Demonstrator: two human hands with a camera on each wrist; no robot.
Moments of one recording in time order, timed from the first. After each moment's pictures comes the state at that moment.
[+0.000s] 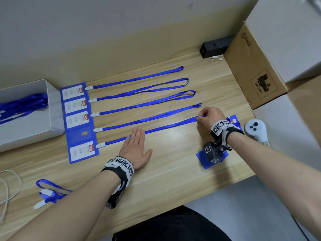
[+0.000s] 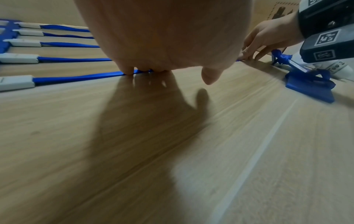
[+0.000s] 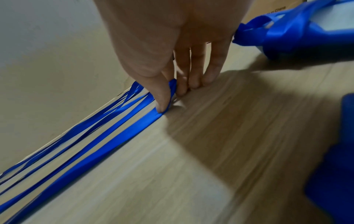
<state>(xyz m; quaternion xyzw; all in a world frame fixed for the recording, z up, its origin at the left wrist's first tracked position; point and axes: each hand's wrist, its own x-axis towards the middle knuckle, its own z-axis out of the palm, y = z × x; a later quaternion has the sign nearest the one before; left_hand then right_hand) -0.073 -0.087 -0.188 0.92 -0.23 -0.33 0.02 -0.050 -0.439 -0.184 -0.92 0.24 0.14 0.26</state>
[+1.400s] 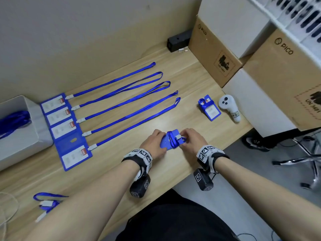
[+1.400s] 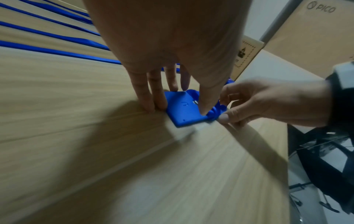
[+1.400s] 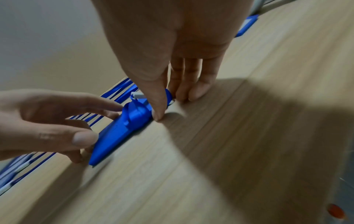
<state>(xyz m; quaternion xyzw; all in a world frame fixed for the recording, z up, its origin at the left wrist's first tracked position) -0.112 -0.164 -0.168 0.85 -0.33 -0.36 0.20 -0.212 -0.354 -0.182 -0.89 0.25 0.16 0.34</state>
